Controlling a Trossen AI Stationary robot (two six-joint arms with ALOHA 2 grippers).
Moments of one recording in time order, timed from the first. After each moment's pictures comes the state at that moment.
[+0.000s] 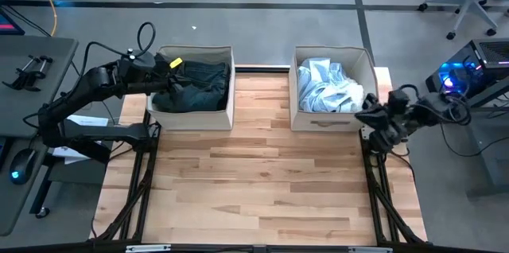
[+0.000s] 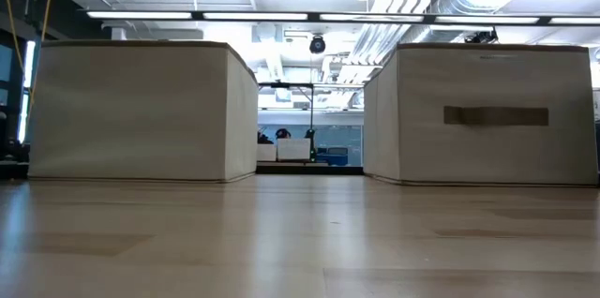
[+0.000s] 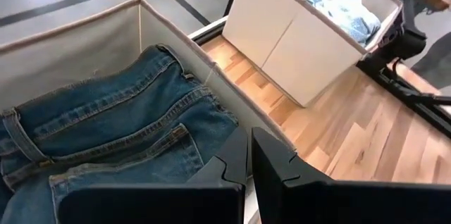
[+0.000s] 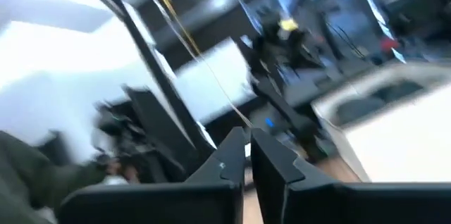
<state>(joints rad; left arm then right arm) 0.41 0.89 1.24 -0.97 -0.12 -0.38 0.43 0.15 0.58 -0.17 0.35 0.43</state>
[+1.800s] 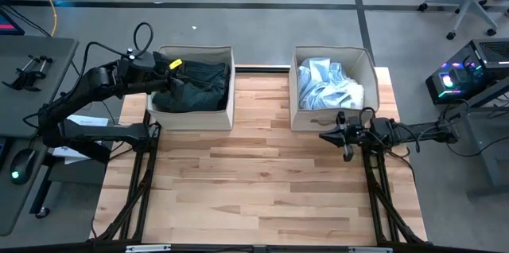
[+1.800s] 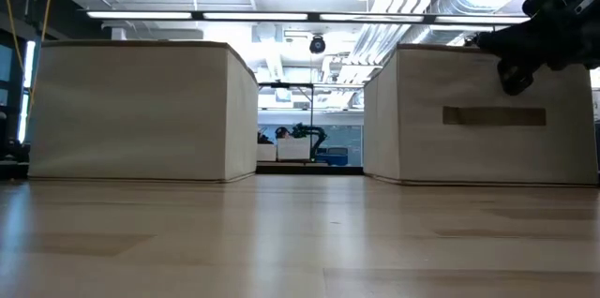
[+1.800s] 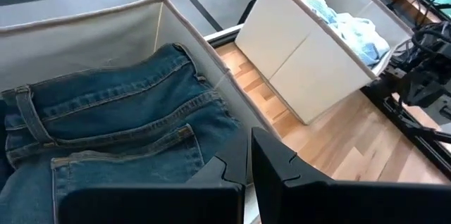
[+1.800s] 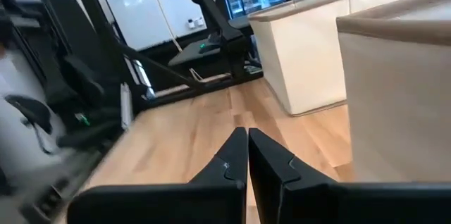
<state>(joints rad) 0.41 0.88 1.24 -0.97 -0.17 -0.52 0.12 0.05 0.01 0.03 0.13 0.28</state>
